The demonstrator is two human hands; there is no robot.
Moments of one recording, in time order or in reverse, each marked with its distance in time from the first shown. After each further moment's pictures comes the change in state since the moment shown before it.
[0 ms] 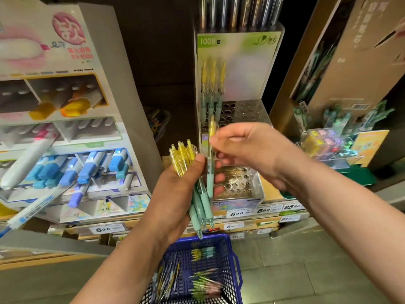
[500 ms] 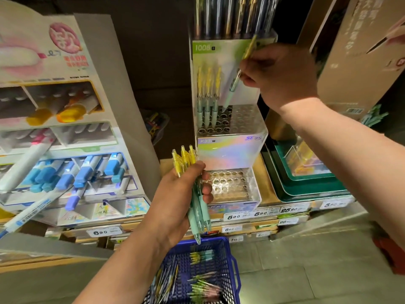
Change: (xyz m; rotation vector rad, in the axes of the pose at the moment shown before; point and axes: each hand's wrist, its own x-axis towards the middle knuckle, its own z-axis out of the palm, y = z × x) left_hand 0.007 -0.004 0.009 -0.100 0.022 -0.047; right_hand 0.057 -0.057 -0.054 -0.176 0.529 -0.441
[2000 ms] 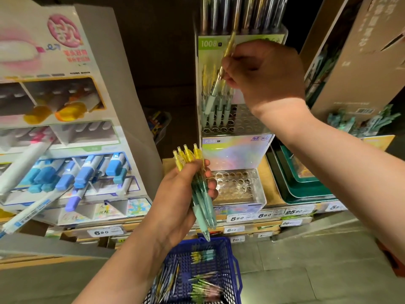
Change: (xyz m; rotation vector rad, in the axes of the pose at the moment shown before) left_hand 0.006 0.004 -0.001 -0.099 0.002 -0.022; right_hand -0.014 -0.008 0.033 0.006 -0.017 -0.139
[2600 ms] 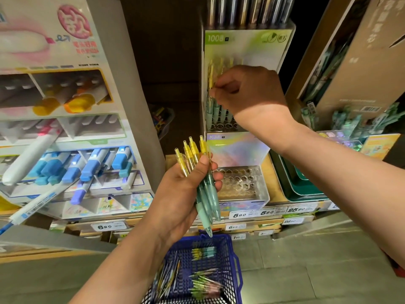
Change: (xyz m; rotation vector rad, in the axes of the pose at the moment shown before) left_hand -0.006 -0.002 -0.009 0.039 -0.016 0.064; right_hand -0.012 0.007 0.016 -0.435 -0.186 -0.025
